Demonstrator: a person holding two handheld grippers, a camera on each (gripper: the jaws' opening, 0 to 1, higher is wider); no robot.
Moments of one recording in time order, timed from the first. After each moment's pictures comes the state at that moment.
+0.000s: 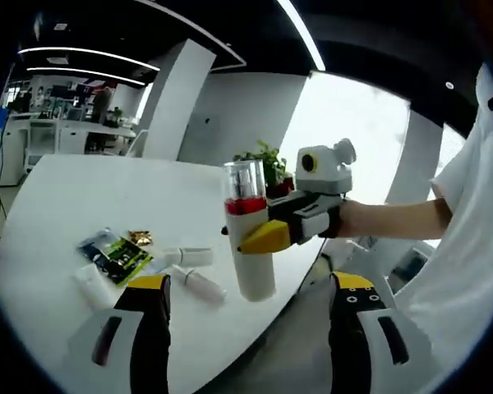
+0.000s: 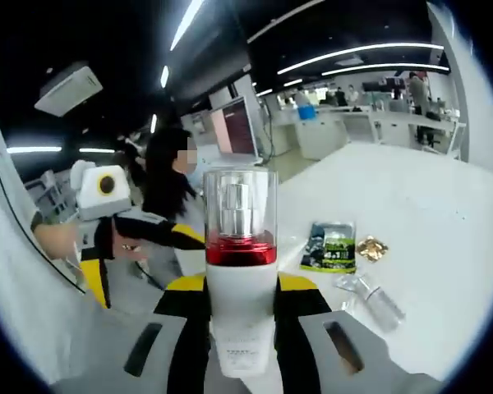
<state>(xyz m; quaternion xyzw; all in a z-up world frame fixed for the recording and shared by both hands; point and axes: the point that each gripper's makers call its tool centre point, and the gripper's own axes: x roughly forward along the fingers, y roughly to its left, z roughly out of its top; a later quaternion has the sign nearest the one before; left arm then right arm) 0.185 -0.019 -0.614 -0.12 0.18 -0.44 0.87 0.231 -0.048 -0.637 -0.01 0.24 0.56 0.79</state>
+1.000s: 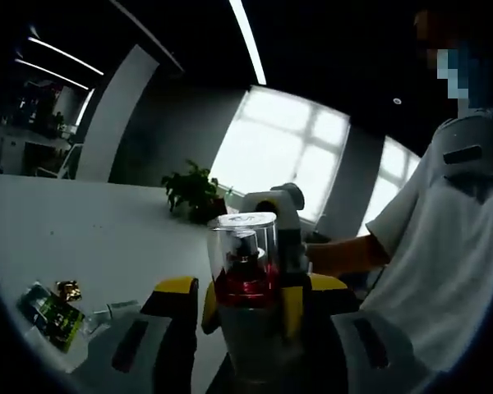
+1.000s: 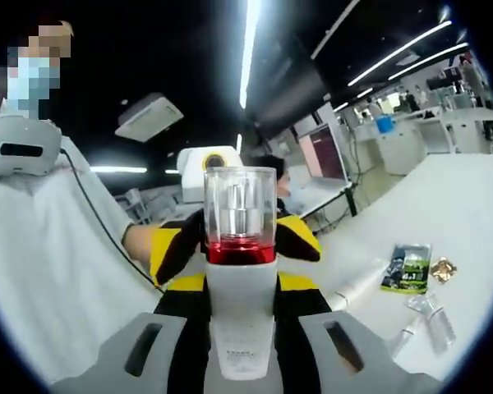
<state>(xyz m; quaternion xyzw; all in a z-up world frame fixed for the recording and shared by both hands) 0.185 -0.109 -0.532 -0.15 0.13 -0.57 0.80 0.167 -0.062 -0.561 0.10 0.18 0.73 0.65</state>
